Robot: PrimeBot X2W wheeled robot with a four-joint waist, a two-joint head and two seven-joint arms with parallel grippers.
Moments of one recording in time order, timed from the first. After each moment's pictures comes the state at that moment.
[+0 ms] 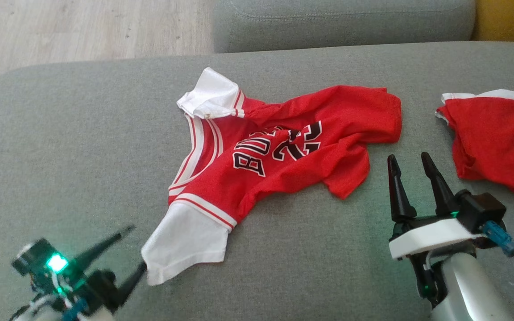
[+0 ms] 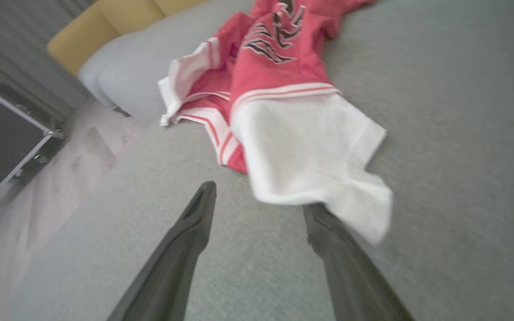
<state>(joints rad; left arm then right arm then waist) -0.18 0.65 -0.68 0.30 -0.04 -0.12 -0.26 -0.17 -0.05 0.09 0.37 0.22 0.13 -0.25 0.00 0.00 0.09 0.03</state>
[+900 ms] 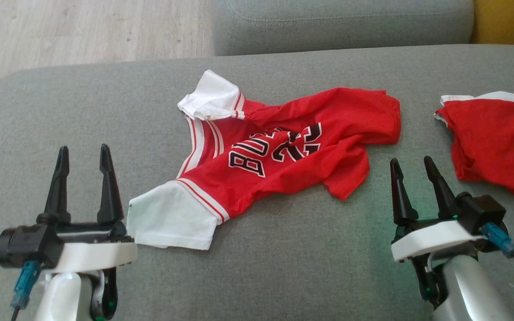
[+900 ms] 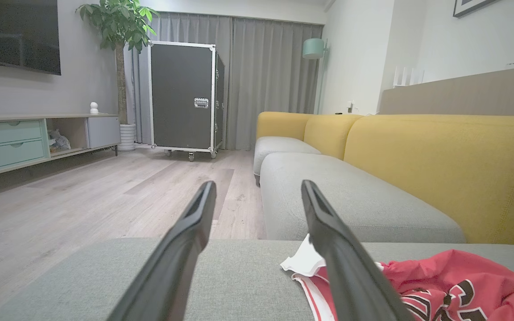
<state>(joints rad) -0.12 0.17 -0.10 0.09 -0.28 0.01 -0.26 -0.17 -0.05 0.07 0.40 0.19 0.13 -0.25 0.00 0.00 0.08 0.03</state>
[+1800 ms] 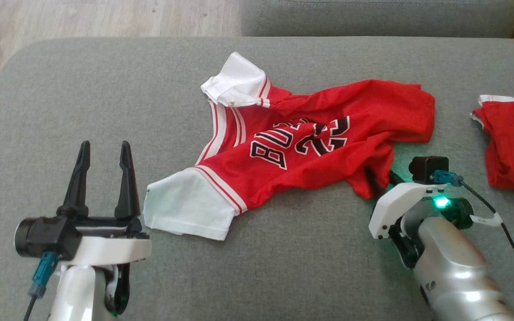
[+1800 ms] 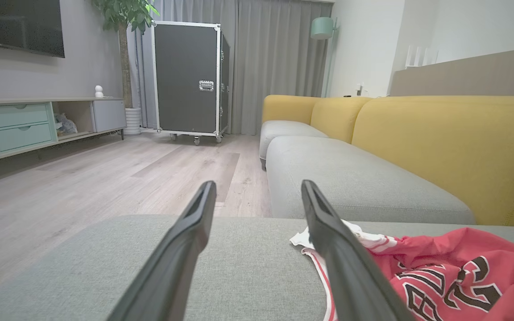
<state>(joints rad) -0.16 0.06 -0.03 0.16 -0.16 -0.11 -0.26 -0.54 -0.06 0.23 1.02 0.30 0.13 -0.06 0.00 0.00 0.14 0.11</state>
